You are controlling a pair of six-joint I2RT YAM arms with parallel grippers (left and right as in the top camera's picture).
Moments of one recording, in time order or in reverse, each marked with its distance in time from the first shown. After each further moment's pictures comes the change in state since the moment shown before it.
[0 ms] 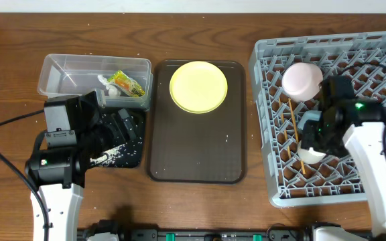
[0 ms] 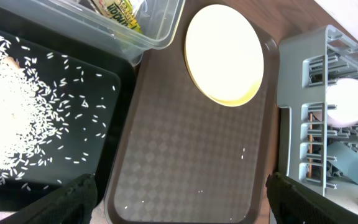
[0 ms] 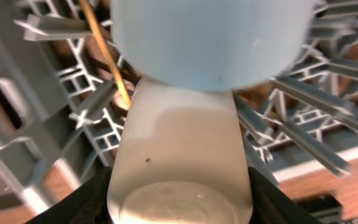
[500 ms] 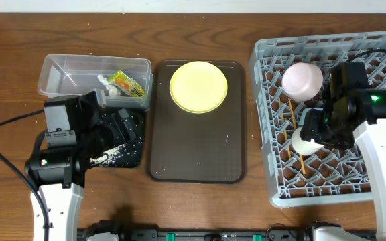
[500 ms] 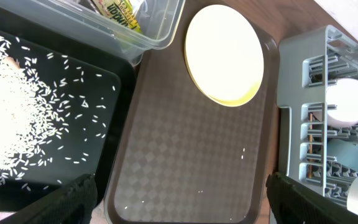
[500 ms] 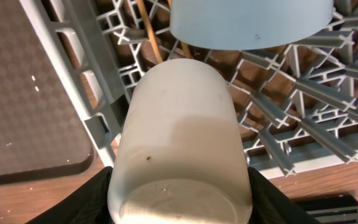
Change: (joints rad) left arm 0.000 0.000 0.000 0.000 0.000 0.000; right arm 0.001 -0.002 0.167 -0.117 -0.122 0.000
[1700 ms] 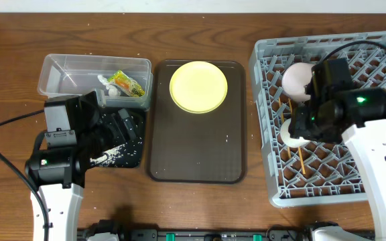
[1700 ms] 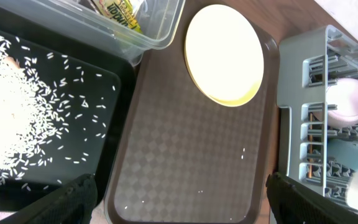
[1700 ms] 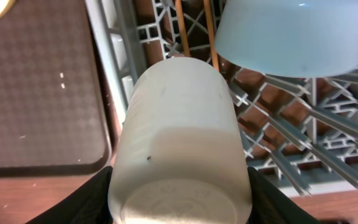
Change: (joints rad) left arm 0.000 0.000 0.000 0.000 0.000 0.000; right arm 0.125 -0.003 0.010 0.053 0.027 0.002
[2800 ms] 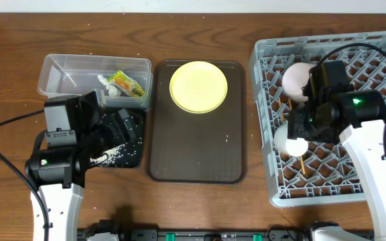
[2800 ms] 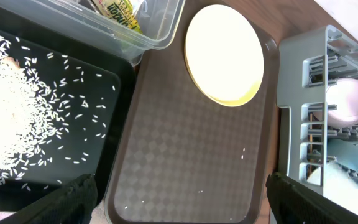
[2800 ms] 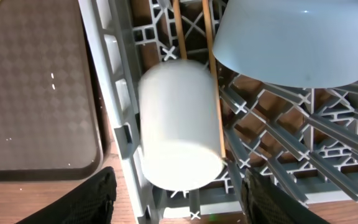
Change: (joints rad) left arm 0.000 0.000 0.000 0.000 0.000 0.000; right arm 0.000 -0.002 -0.026 0.028 0.014 -0.031
